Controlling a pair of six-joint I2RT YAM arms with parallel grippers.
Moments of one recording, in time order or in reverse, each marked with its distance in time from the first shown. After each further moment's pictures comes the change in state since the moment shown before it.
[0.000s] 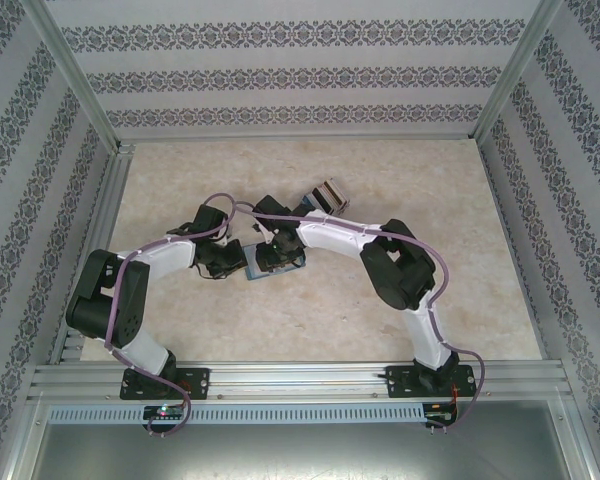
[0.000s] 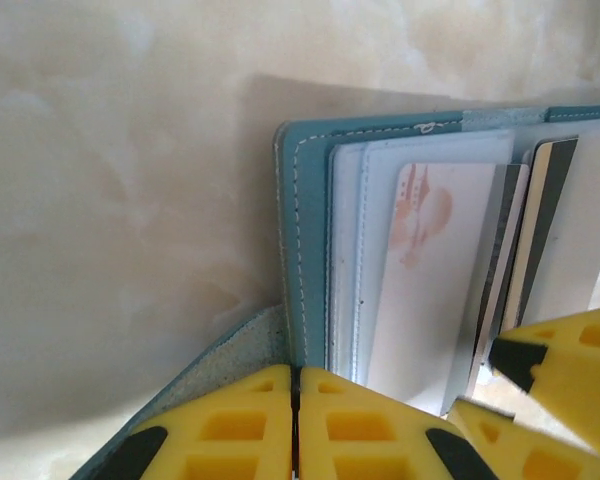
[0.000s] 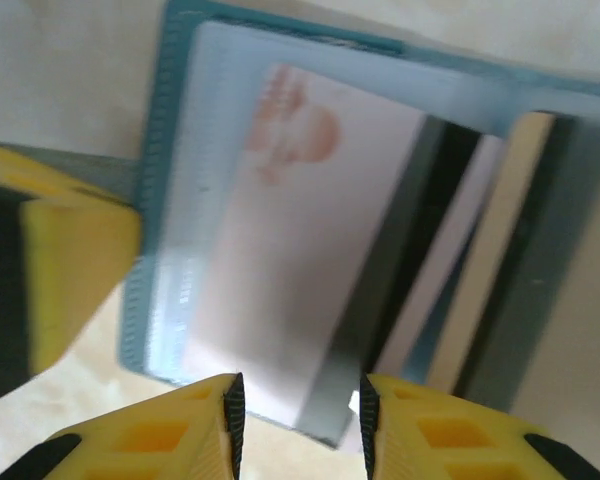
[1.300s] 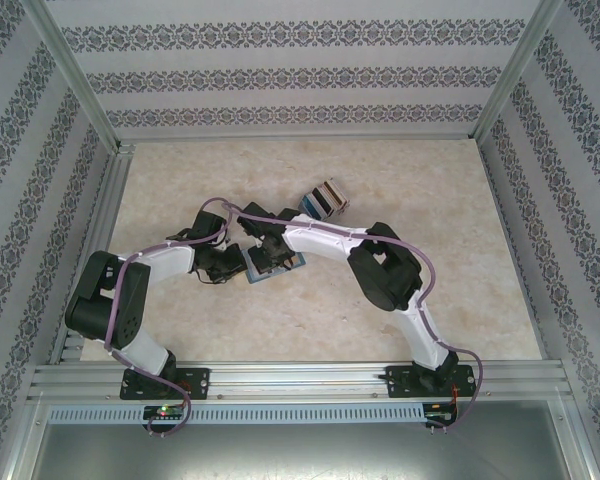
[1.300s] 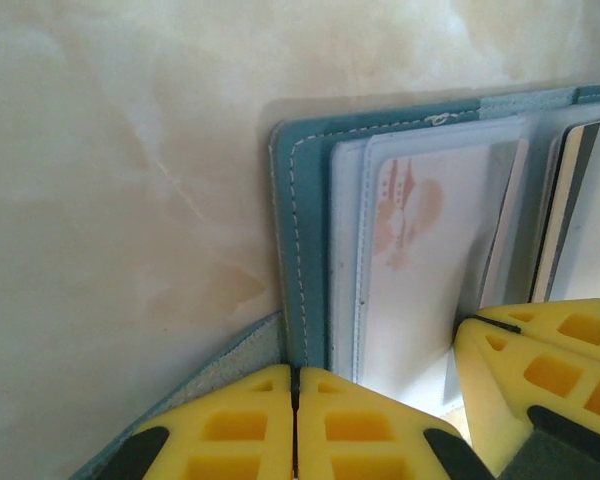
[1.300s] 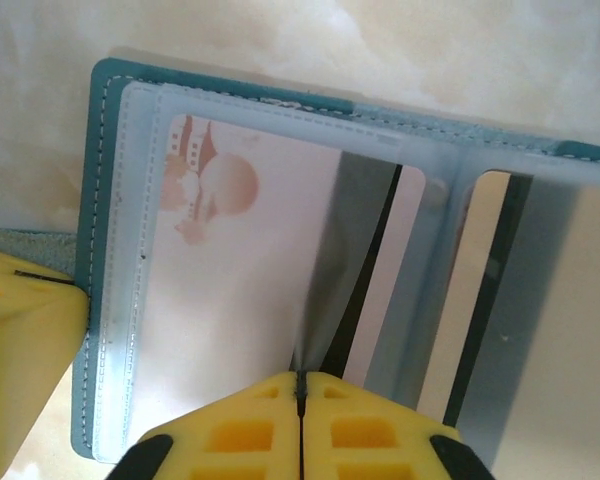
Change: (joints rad) left arm 0.000 -0.011 -0.057 0.067 0.018 -0.026; right arm 0.063 0.068 0.082 -0.031 0.141 -0.007
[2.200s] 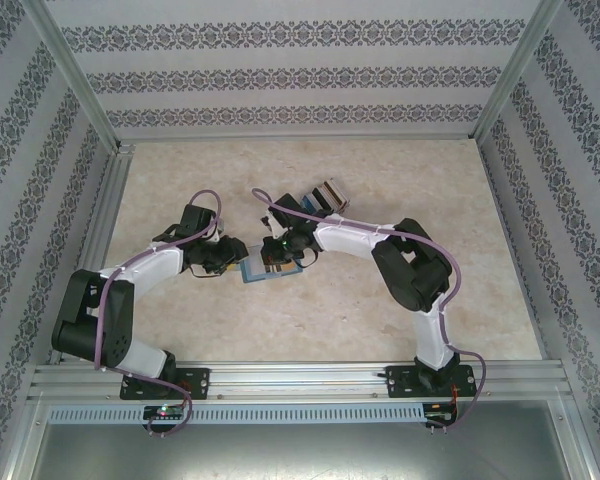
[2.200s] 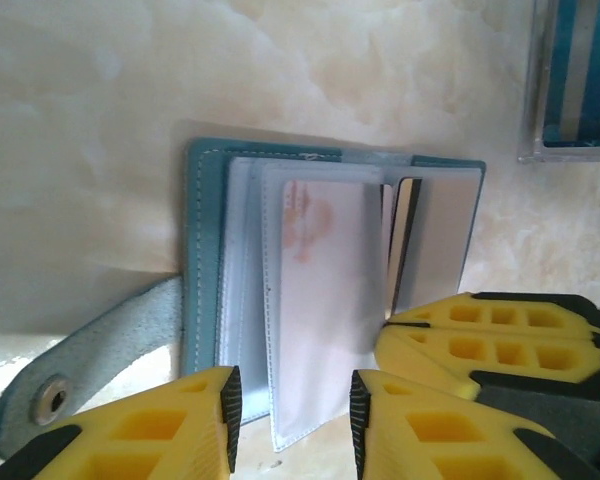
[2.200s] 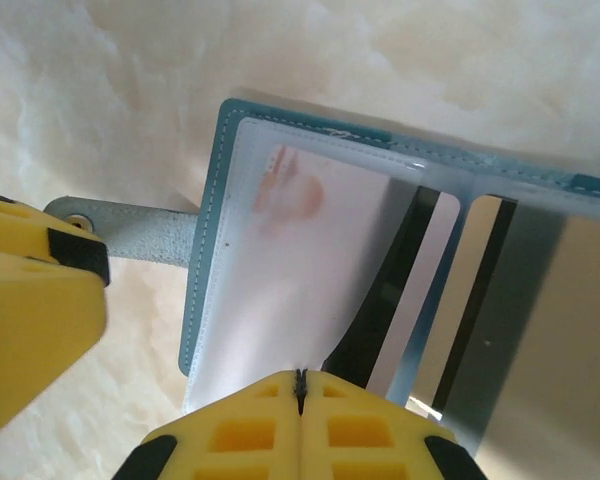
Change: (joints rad) left arm 0.045 -0.121 0.008 -0.016 0.068 -0.043; right arm -0.127 -0.166 -0.303 0.354 -0.366 0.152
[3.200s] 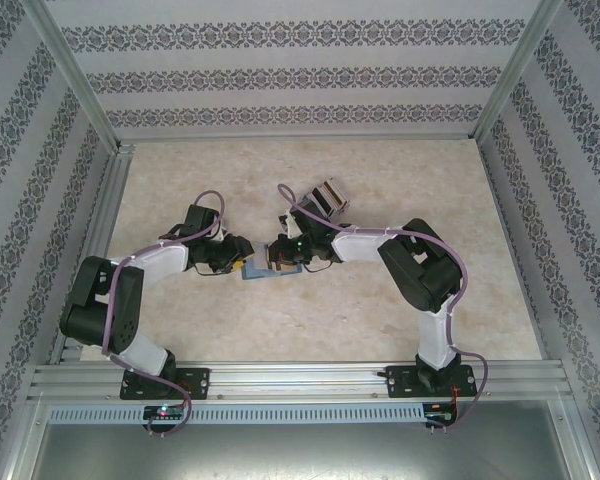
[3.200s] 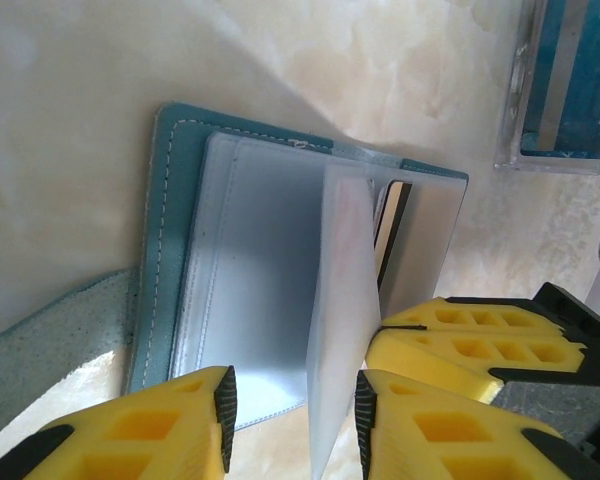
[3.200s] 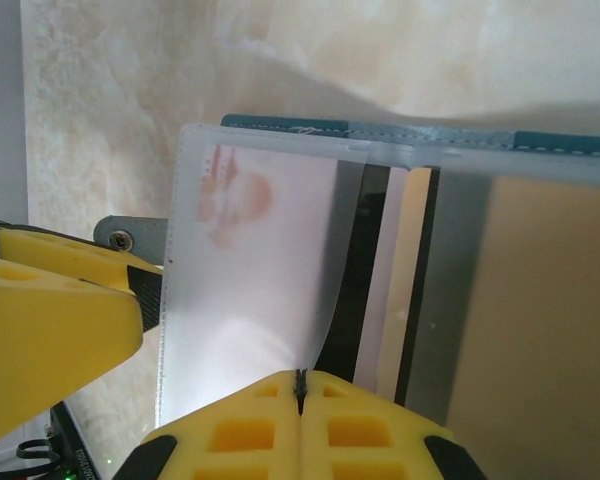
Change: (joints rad) left arm 0.000 0.093 -0.002 0.112 0.077 -0.074; right arm -0.070 -0.054 -0.251 0.406 -0.139 0.231
